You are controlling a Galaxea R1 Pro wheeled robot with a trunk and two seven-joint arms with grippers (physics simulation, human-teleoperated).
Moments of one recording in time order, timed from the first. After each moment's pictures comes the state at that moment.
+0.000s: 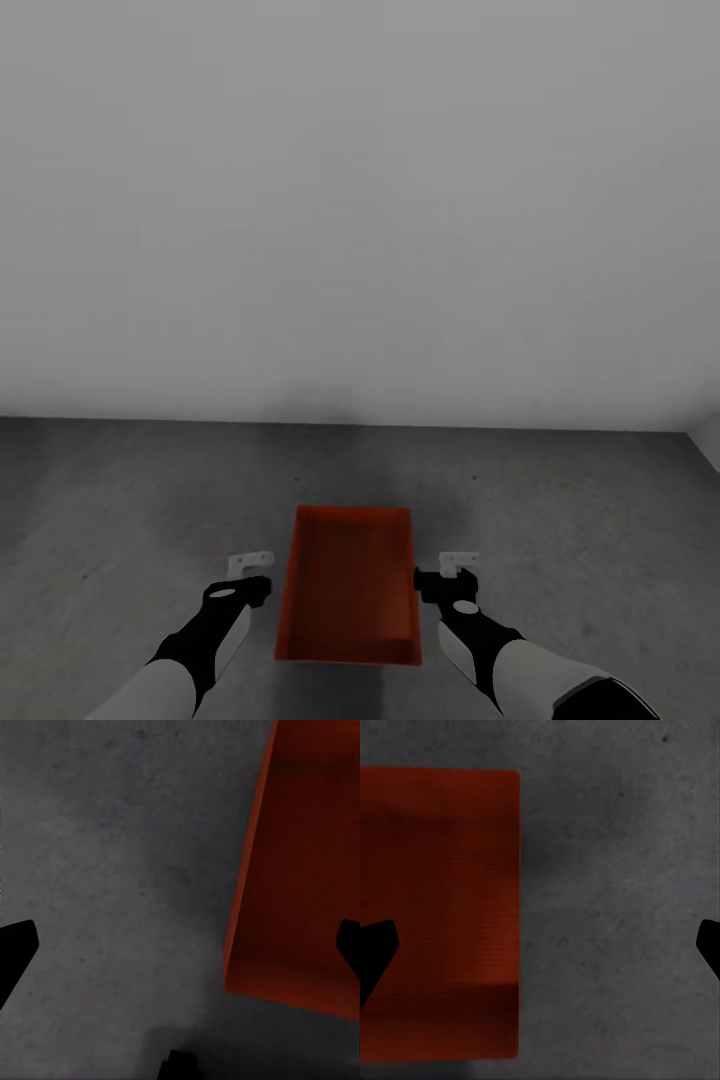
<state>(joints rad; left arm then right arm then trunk) -0.60 -0.07 0.08 -0.40 0.00 0.17 0.24 -0.72 0.13 0.32 -0.07 -0.28 -0.20 -0.22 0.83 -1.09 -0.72</state>
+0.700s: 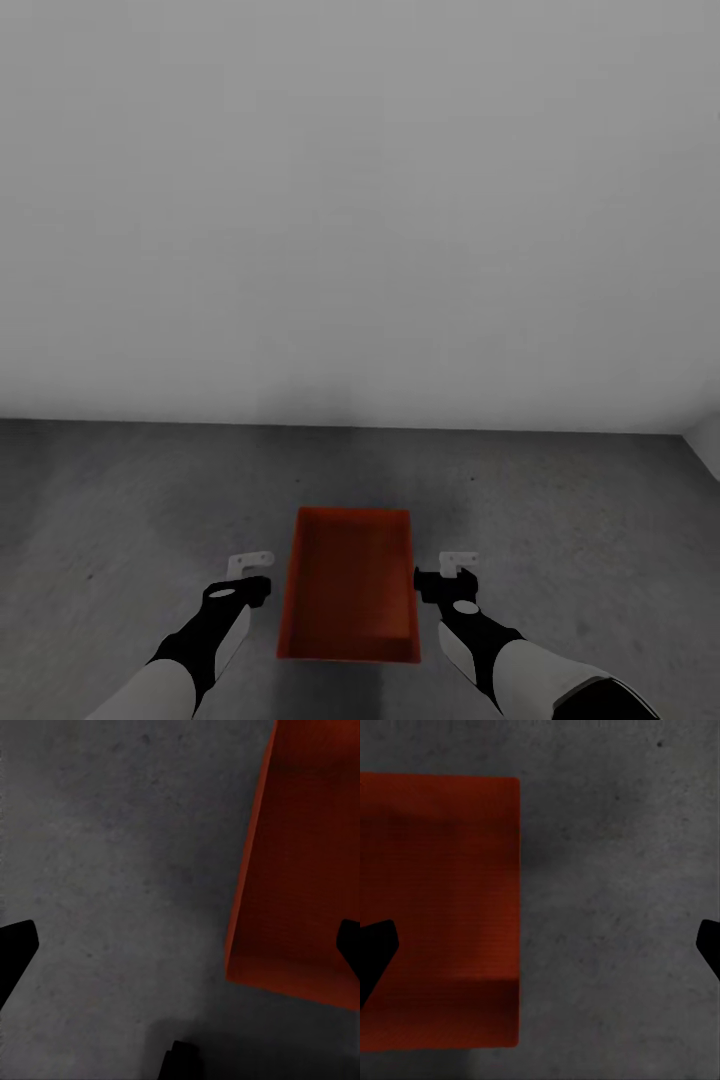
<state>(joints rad) -0.60 -0.07 0.08 -0.40 0.00 0.17 0.24 -0.72 0.13 0.32 -0.07 -0.28 -0.20 -0.22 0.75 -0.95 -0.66</state>
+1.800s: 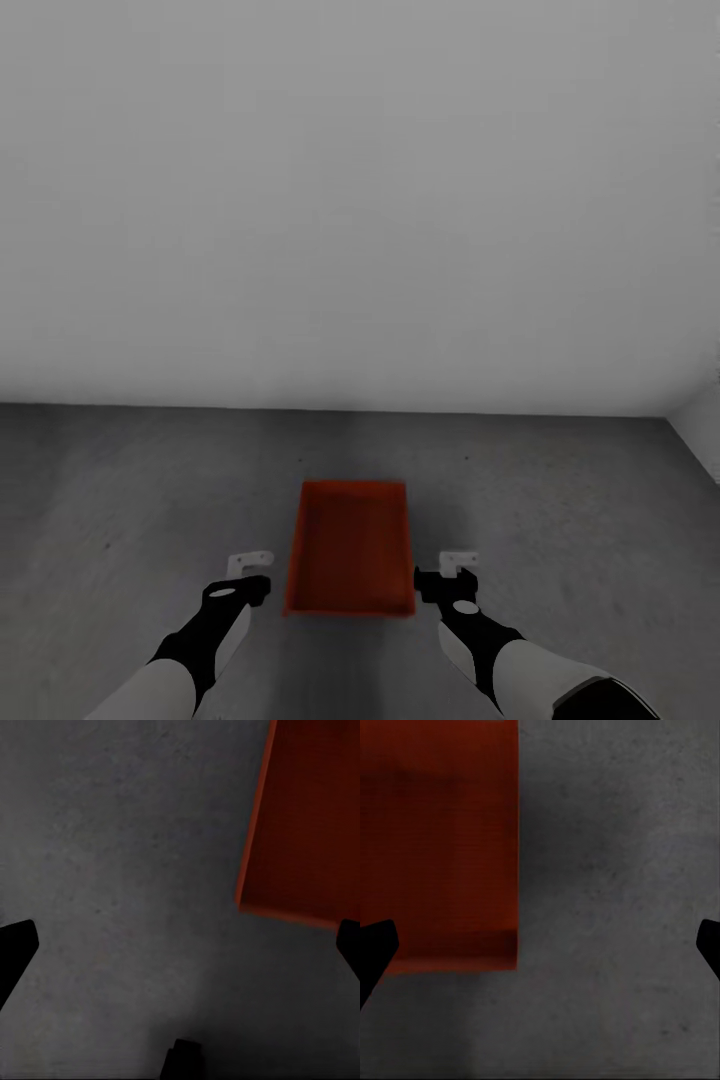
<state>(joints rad) -0.60 -0.07 0.08 -0.41 0.00 0.17 0.25 -0.72 0.13 0.32 -0.07 -0.28 -0.21 -0.22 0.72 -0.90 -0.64</state>
